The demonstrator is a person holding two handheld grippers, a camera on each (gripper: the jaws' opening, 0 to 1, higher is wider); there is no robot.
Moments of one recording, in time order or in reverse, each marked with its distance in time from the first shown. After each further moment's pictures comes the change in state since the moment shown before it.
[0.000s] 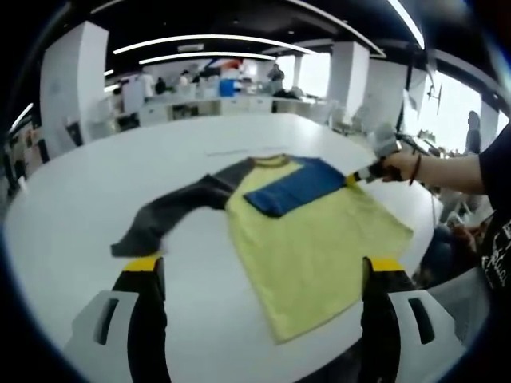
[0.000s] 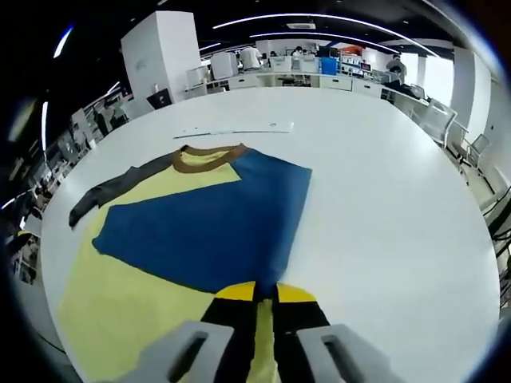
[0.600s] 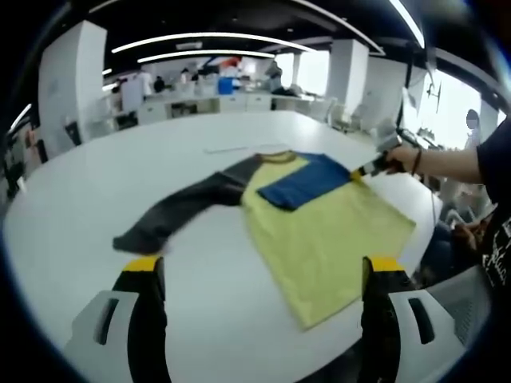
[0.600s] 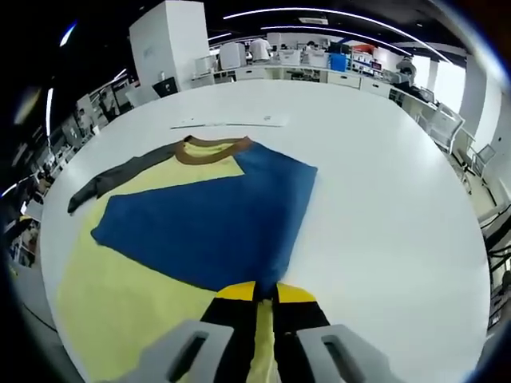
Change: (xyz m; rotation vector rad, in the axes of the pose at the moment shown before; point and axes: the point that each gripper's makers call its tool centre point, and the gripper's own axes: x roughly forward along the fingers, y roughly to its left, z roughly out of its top) left arm 0.003 0.002 -0.002 0.006 0.015 -0.006; right arm -0.004 -0.030 -0.002 -0.066 0.050 0.006
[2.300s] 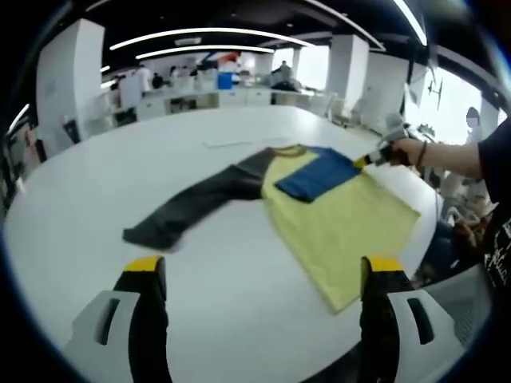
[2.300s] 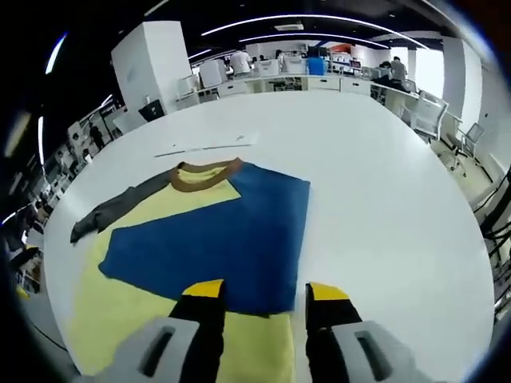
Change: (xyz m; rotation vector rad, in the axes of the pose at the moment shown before) left arm 0.006 0.006 0.000 0.005 0.027 -0.006; right arm -0.026 -0.005 0.014 0.112 -0.097 0.007
